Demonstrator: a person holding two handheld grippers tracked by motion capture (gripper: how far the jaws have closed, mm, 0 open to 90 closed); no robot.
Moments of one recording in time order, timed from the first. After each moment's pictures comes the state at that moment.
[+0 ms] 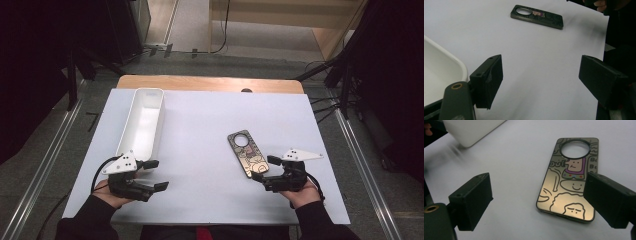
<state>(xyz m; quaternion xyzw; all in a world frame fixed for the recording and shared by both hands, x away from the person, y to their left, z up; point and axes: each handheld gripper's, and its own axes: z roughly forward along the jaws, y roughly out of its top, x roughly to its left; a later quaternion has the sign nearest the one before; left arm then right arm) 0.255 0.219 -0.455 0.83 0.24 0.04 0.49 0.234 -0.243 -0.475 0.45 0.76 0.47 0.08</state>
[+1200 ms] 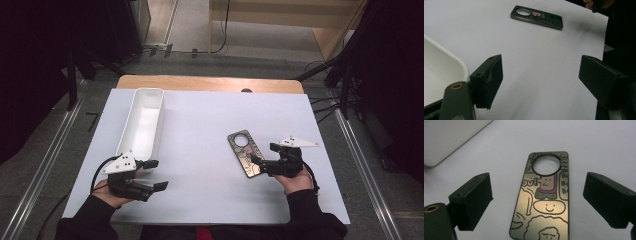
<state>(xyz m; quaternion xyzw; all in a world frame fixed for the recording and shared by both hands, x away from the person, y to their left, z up) 0.255 0.220 -0.454 0.83 0.24 0.04 0.50 0.267 -0.238 -0.472 0.51 0.73 0.44 0.14</state>
